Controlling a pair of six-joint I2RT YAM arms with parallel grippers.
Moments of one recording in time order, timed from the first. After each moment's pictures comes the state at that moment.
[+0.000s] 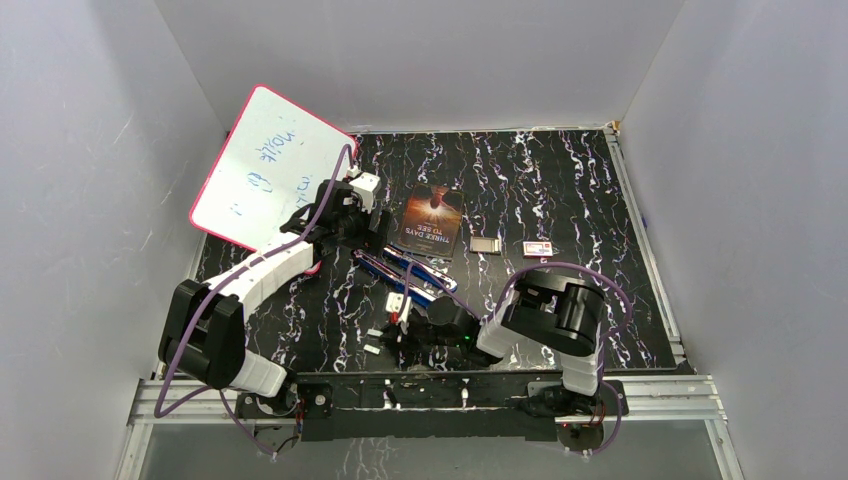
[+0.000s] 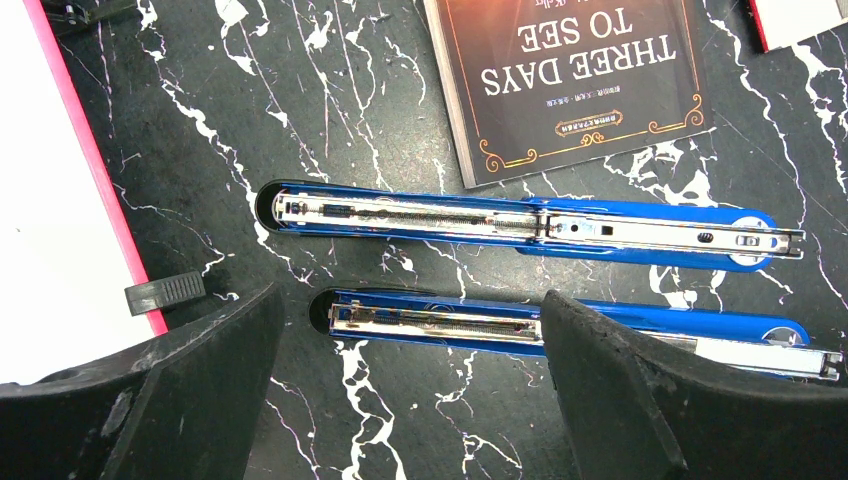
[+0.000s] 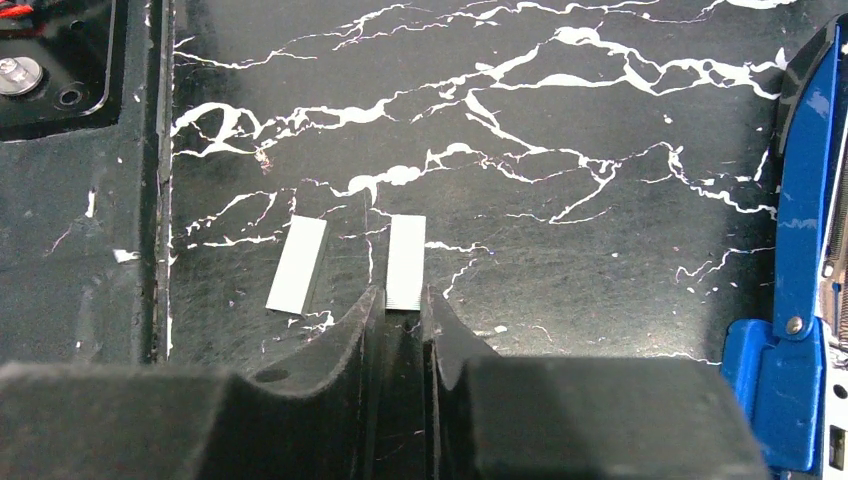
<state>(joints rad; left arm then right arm) -0.43 1.44 0.95 -0.27 0.08 0.00 1.22 1.89 0.51 1.08 -0.19 -0.08</state>
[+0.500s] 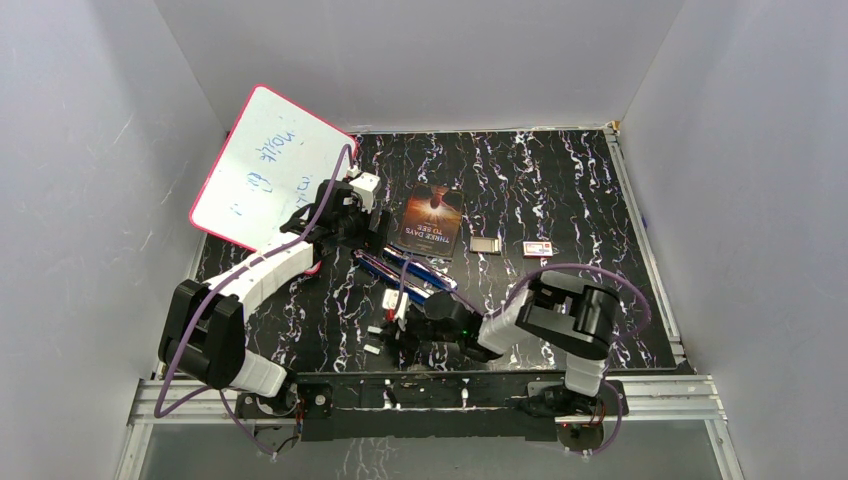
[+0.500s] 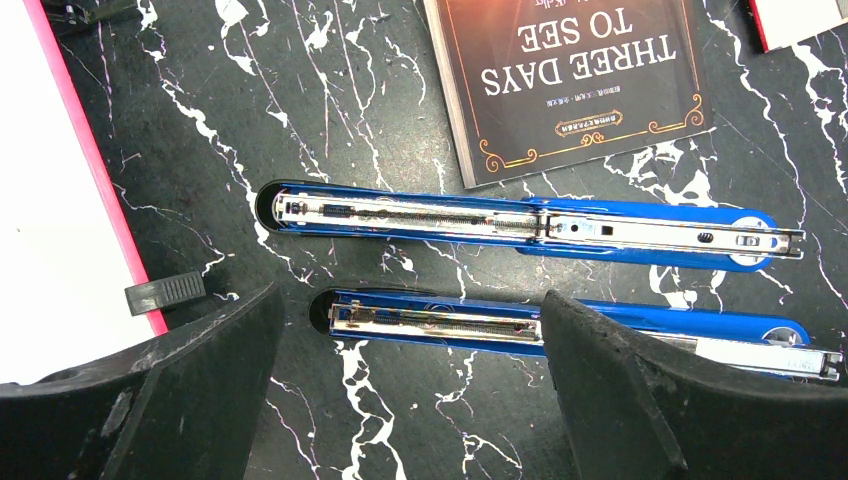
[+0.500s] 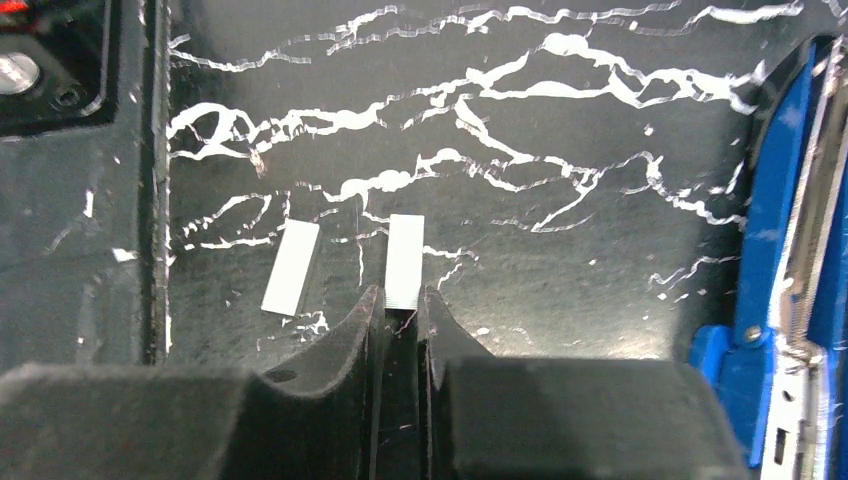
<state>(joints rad) -0.43 1.44 0.95 -0.27 0.08 0.00 1.22 1.84 0.54 0.98 -0.19 -0.10</state>
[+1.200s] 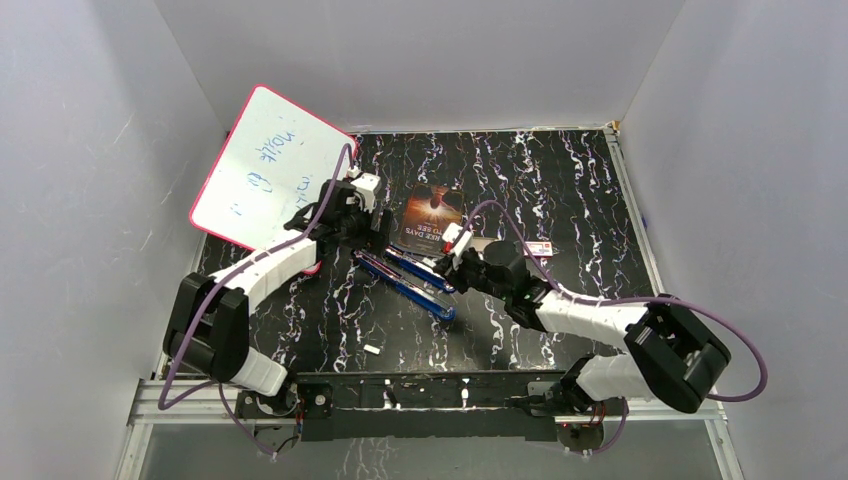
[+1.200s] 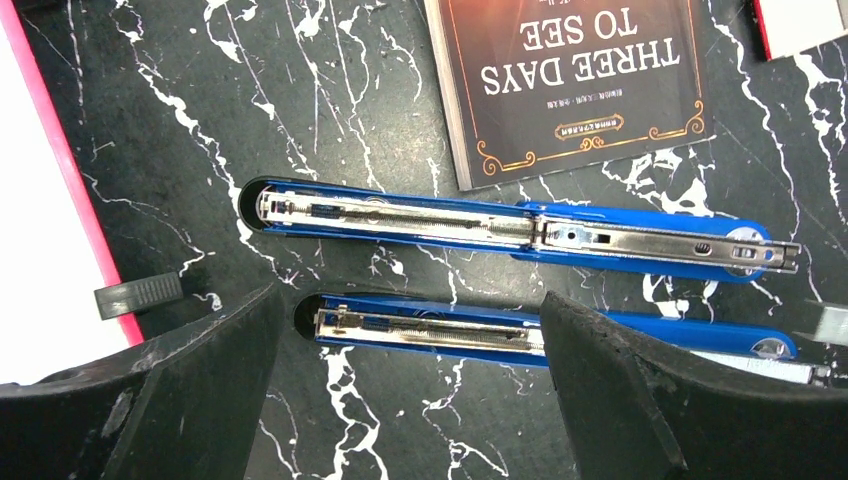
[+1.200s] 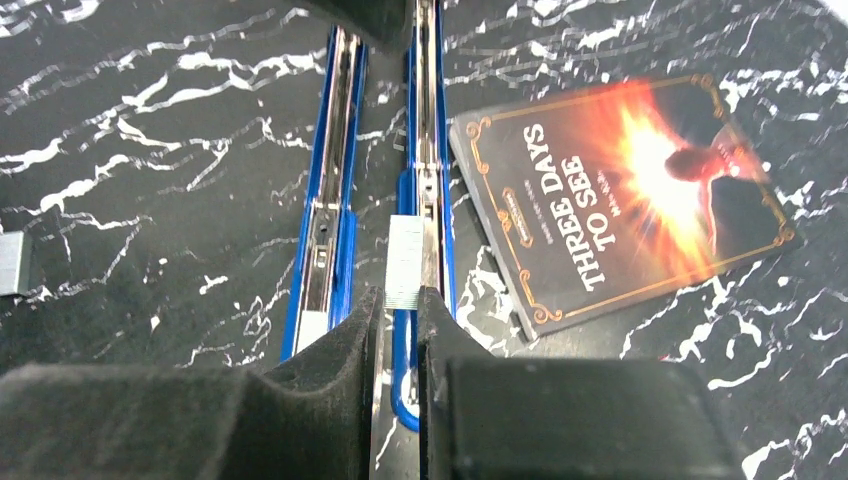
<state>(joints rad) -0.43 1.47 0.96 -0.27 0.09 -0.03 0.83 1.29 0.49 0.53 -0.18 -0.16</state>
